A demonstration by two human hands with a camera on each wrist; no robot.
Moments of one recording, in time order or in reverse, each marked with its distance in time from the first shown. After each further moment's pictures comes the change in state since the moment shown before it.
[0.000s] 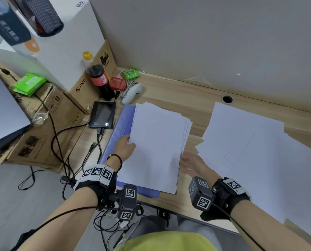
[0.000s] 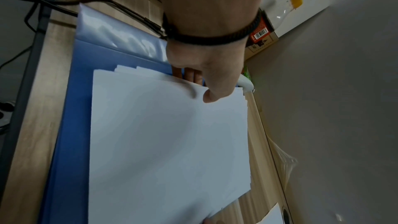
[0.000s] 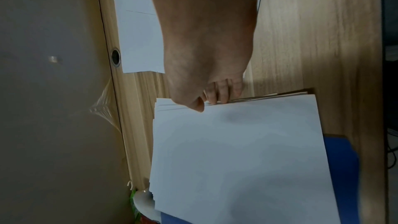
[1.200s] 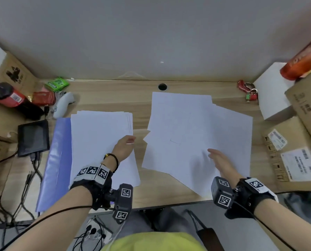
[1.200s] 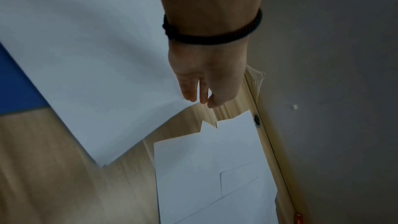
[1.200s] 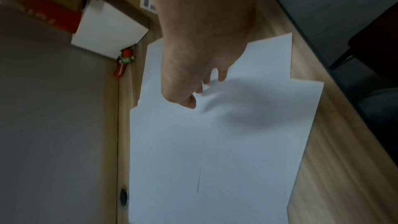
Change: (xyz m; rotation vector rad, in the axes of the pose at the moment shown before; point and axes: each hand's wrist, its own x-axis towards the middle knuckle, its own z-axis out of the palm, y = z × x) left_hand -0.024 0.085 0.142 0.073 -0.404 0.115; right_hand -0.066 0.059 -0.231 -0.042 0.563 -0.189
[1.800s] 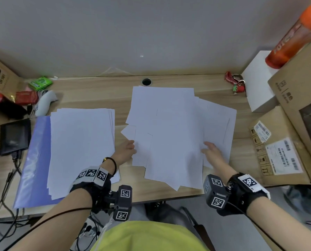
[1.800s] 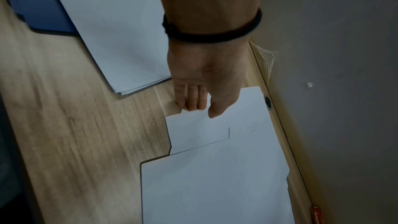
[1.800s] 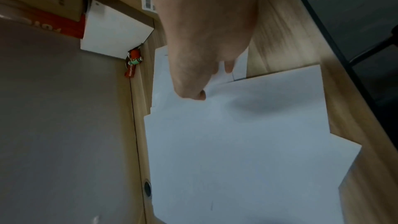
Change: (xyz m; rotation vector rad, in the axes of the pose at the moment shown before) left_hand -0.007 0.007 0.080 -0.037 -0.083 -0.140; right_hand 0.028 0.011 -0.043 -0.110 -0.030 -0.025
